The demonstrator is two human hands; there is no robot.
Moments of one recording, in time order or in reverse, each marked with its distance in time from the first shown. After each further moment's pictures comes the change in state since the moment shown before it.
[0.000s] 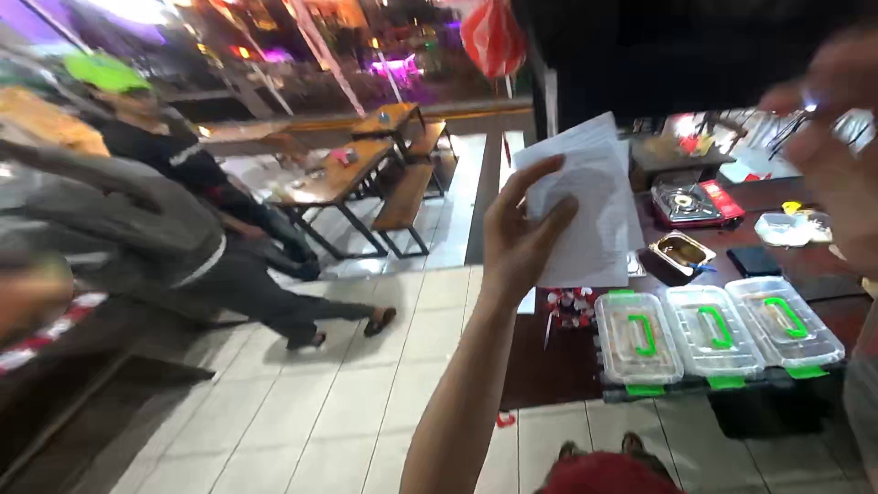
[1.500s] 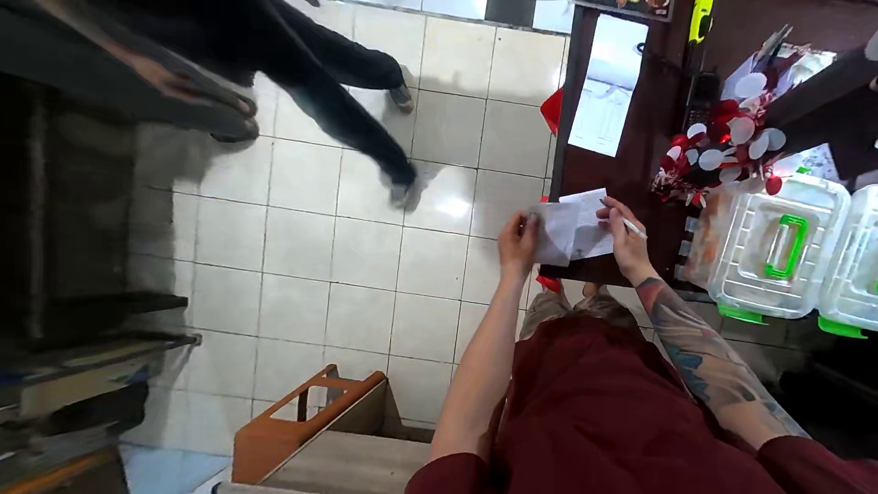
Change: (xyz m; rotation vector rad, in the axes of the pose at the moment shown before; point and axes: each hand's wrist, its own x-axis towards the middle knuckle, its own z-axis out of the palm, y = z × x) left_hand -0.355 -0.242 -0.159 0.432 0.324 -1.002; right_hand -0.271 0.019 0.501 0.770 -0.318 1.056
